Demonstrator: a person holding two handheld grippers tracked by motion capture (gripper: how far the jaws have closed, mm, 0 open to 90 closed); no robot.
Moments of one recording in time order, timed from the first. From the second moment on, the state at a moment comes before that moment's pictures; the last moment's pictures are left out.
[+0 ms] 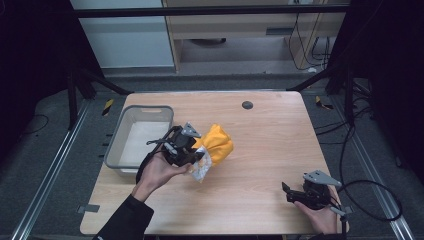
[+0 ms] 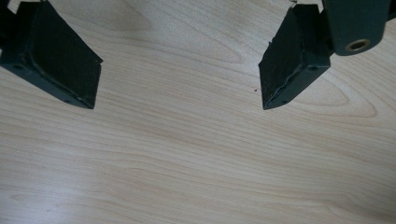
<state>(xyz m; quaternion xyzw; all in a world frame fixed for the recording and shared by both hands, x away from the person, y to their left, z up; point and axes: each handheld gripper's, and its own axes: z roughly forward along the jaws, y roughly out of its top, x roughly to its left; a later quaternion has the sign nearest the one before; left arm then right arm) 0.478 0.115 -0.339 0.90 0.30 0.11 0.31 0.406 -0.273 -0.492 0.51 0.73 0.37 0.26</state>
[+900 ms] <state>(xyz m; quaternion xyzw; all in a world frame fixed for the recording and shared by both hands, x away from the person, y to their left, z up) 0.479 0.079 -0.385 0.91 0.28 0.09 0.29 0.407 -0.272 -0.493 0.51 0.73 0.37 0.27</state>
